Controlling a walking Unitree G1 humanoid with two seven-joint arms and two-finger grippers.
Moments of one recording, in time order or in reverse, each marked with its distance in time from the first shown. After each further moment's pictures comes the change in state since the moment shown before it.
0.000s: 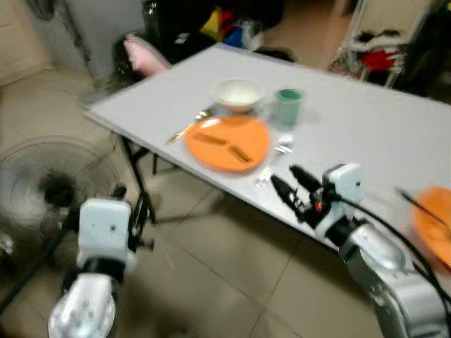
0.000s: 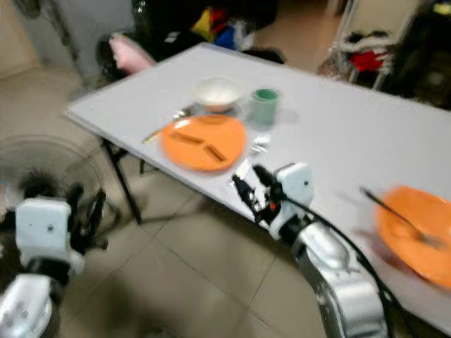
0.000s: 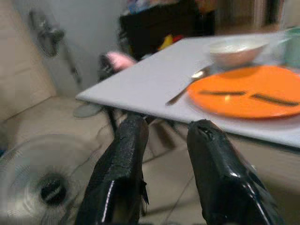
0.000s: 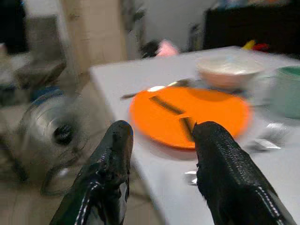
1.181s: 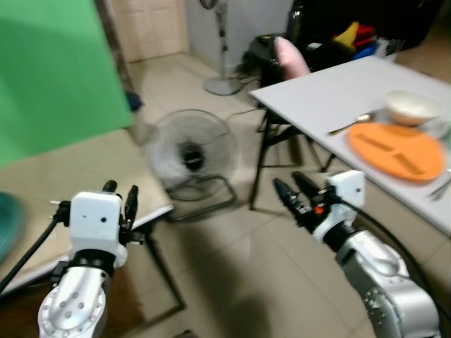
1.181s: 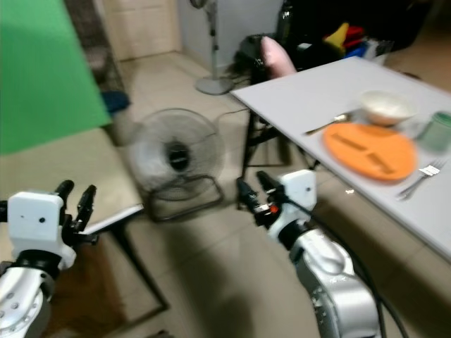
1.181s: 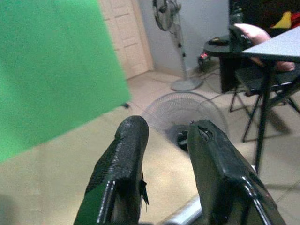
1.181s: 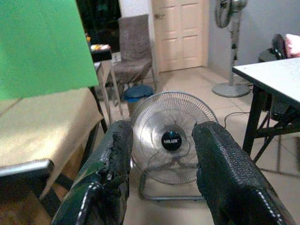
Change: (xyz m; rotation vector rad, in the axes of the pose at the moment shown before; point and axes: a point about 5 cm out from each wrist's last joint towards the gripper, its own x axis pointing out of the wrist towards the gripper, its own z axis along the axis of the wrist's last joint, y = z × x) left arm 0.008 0.013 0.002 0.027 0.016 0.018; right arm -0.005 -0.005 -0.012 0.098 0.008 -0.091
